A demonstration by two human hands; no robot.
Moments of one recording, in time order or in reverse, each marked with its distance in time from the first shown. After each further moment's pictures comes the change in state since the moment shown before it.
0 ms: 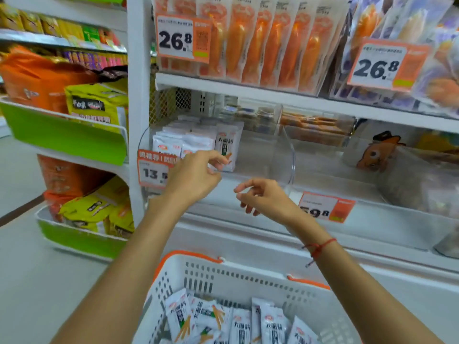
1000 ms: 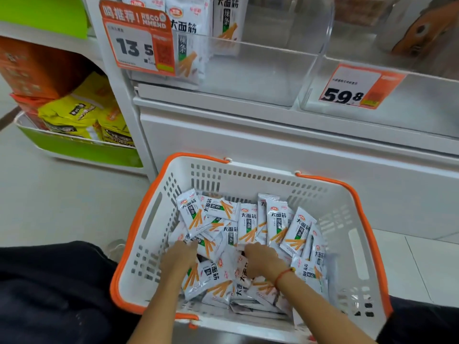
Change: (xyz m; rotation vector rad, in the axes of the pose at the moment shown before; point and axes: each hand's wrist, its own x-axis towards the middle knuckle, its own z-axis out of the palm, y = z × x) left_hand -0.272 -0.174 0.196 0.010 -0.614 -1.081; right_hand -0.155 0.222 0.169 -0.820 -0.694 0.547
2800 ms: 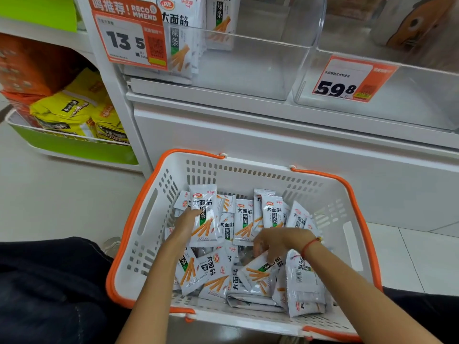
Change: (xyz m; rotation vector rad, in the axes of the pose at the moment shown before) left_hand -0.021 0.061 -0.030 -0.693 -0.180 0.118; right_hand -0.012 0.048 -0.046 0.003 -0.261 -0.184
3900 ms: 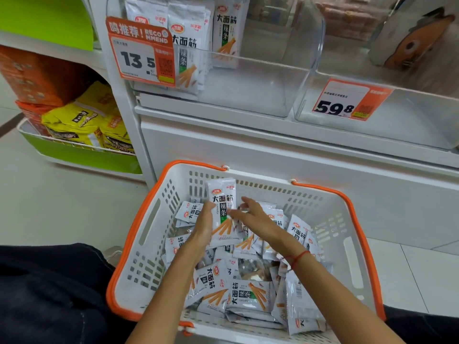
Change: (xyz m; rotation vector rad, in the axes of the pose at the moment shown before) left_hand -0.020 0.030 0.037 -0.188 -0.068 0.082; right_hand 0.003 -0.051 -0.032 0.978 0.575 -0.102
